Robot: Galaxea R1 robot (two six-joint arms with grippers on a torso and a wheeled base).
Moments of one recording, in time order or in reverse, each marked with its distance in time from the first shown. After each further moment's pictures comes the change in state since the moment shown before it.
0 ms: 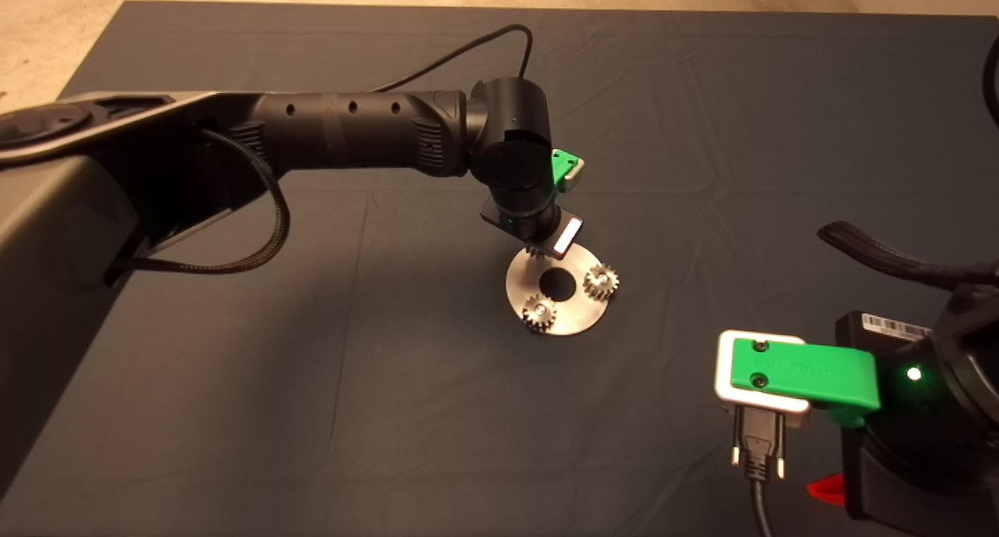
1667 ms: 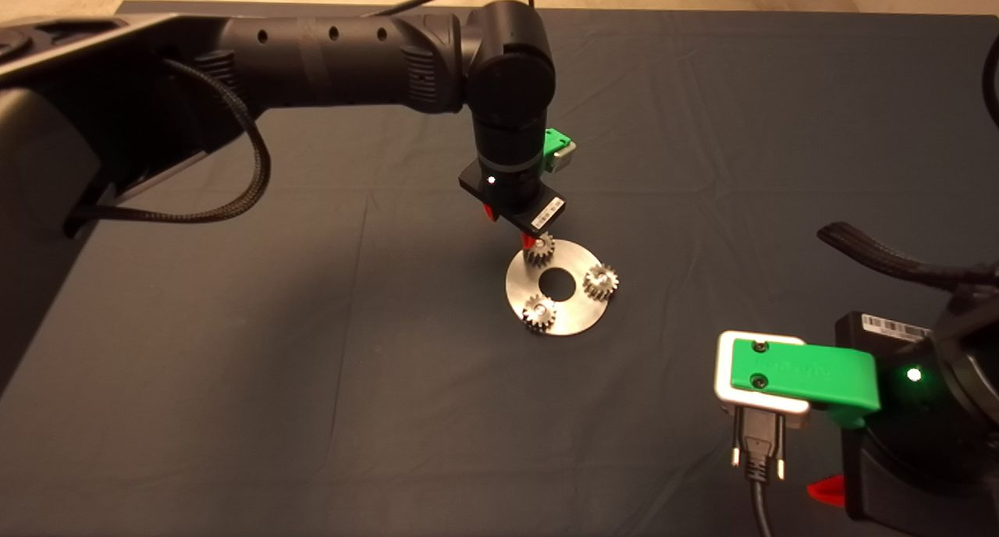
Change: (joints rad) left arm -0.120 -0.006 0.035 -0.242 0.178 0.168; right arm -0.003 -0.003 0.000 0.000 0.002 0.001
